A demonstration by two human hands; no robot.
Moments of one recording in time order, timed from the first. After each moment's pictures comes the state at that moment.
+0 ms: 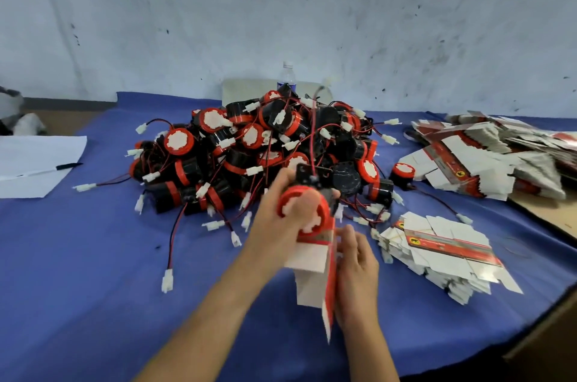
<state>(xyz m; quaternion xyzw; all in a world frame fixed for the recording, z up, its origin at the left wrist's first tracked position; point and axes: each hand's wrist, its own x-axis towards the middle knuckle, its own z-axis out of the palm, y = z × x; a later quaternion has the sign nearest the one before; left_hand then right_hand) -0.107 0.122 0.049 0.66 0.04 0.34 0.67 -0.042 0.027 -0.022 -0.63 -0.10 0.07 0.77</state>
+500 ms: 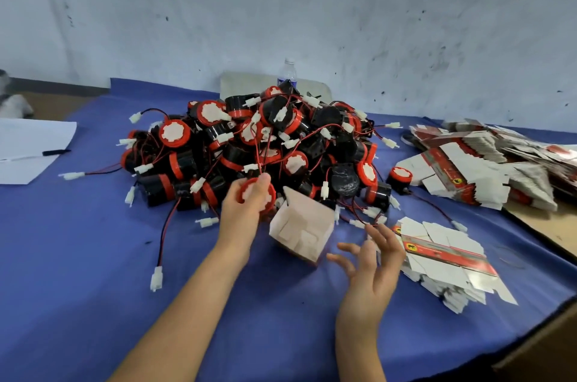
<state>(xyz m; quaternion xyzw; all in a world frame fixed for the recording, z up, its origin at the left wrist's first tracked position) -0.078 0.181 0.002 0.54 0.25 0.39 0.71 -0.049 0.023 -0.022 -0.53 -0.14 -0.12 0.82</state>
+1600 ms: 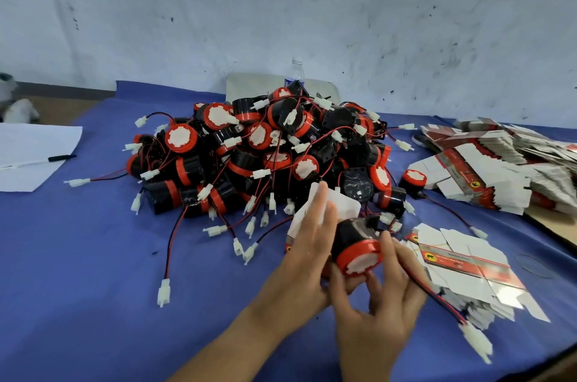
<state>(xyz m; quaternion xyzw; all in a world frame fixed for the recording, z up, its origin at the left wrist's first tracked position) -0.093 0.124 -0.010 0.83 -0.13 0.41 0.35 -0.060 0.024 -0.033 -0.69 -0.27 -0.39 0.55</state>
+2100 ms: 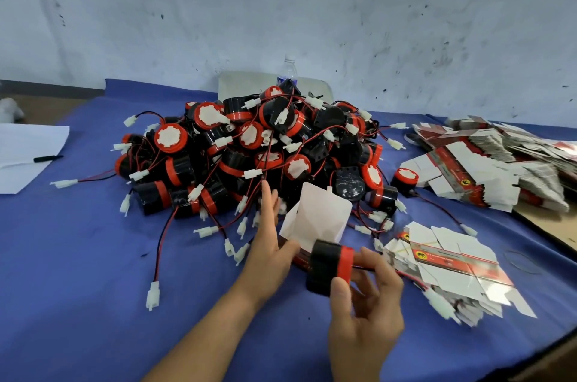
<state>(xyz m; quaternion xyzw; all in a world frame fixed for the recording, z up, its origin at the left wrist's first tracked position) -0.077 0.157 -0.031 0.72 0.08 0.29 0.62 -0.071 0.024 -0.028 -0.61 -0.27 -0.27 0.69</state>
